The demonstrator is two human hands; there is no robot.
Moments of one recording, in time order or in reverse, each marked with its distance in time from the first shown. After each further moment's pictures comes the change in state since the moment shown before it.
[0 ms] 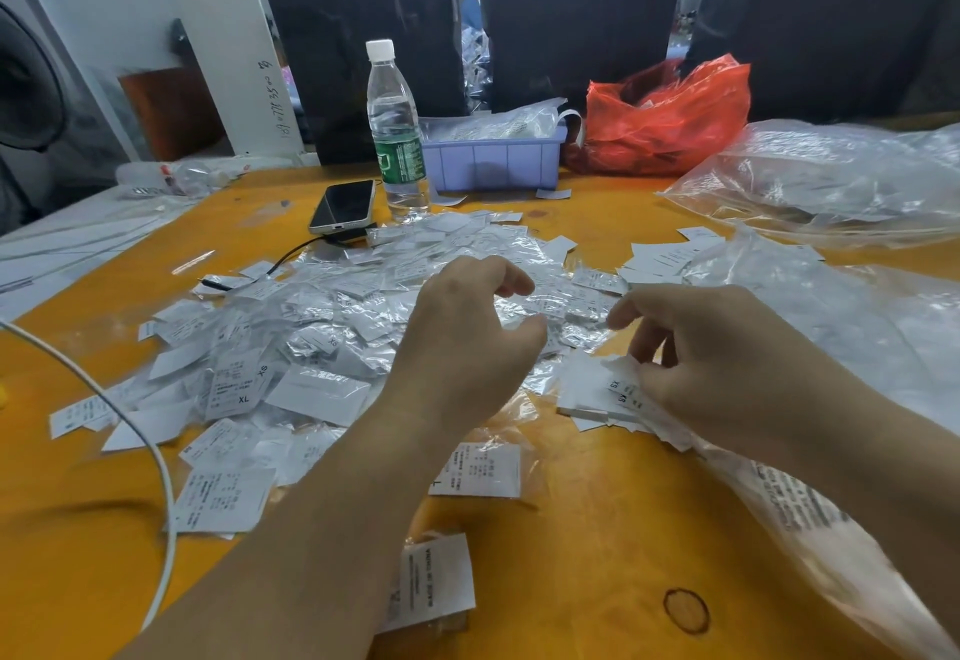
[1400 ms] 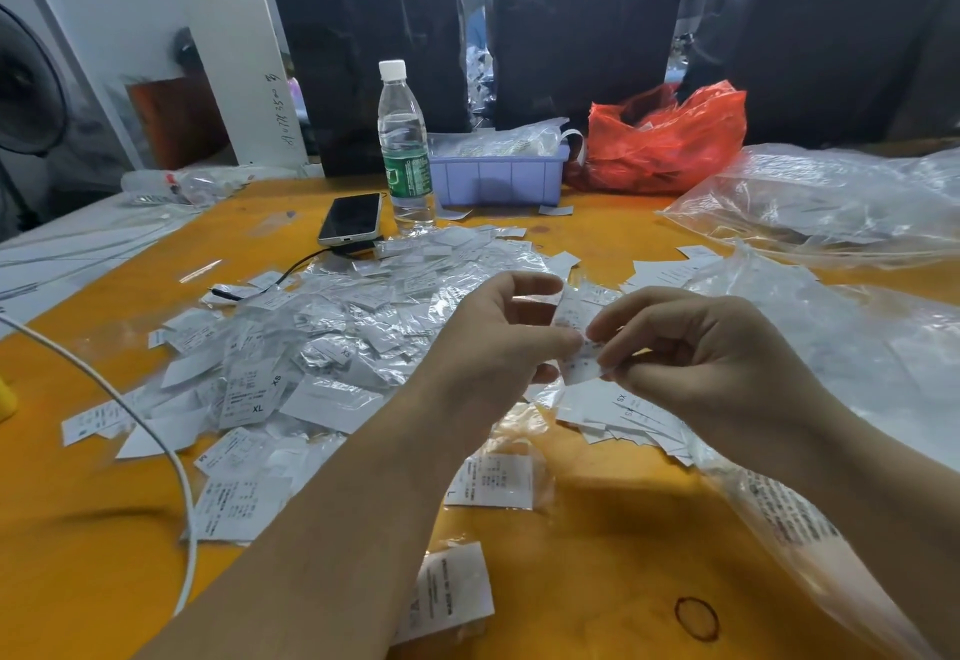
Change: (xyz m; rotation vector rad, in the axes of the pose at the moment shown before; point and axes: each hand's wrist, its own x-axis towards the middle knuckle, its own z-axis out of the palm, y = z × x) left_hand 0.003 0.008 -0.005 -0.834 -0.286 -0.293; right_hand 0.000 -0.010 0.004 0.567 0.065 -0.206
